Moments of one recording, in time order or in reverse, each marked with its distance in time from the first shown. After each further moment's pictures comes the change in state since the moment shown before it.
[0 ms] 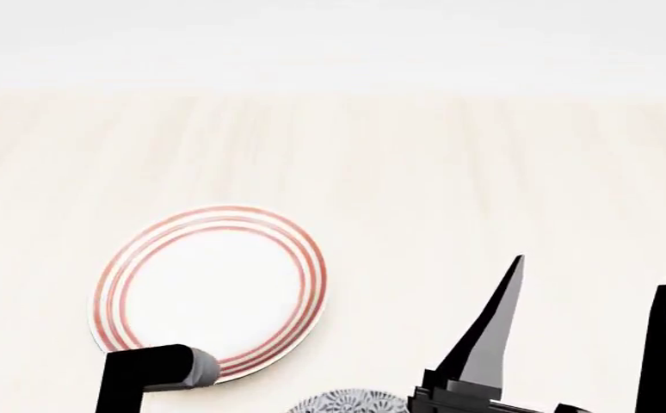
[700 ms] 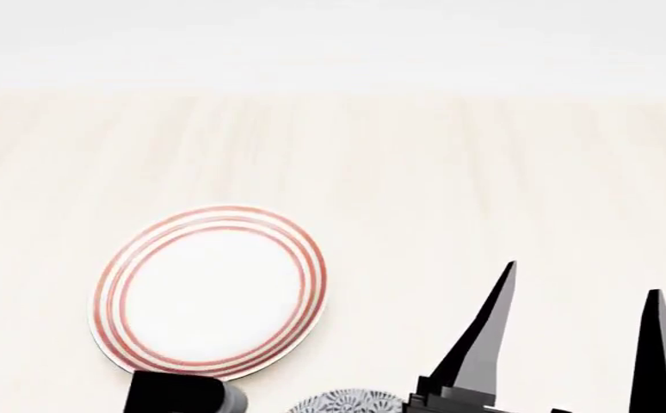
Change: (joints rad) left arm 0.013 -0.067 0.161 -0.017 0.055 0.096 0.040; right arm -0.008 0.017 -0.025 0.006 0.007 -0.013 0.015
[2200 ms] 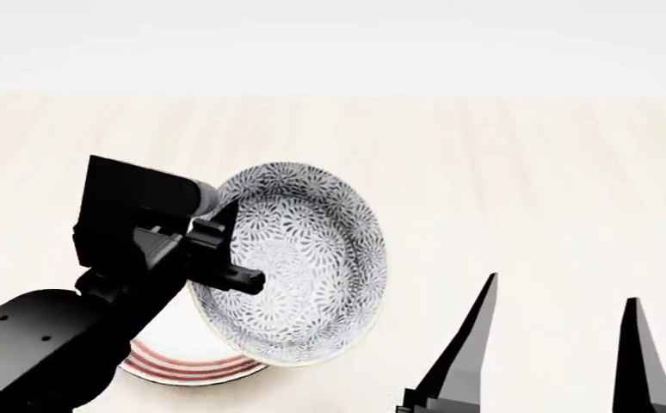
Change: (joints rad) left arm -0.488 -0.052 0.139 -0.397 0.348 0.346 0.206; right arm -0.011 0.029 -0.051 0.014 0.012 -0.017 0.026
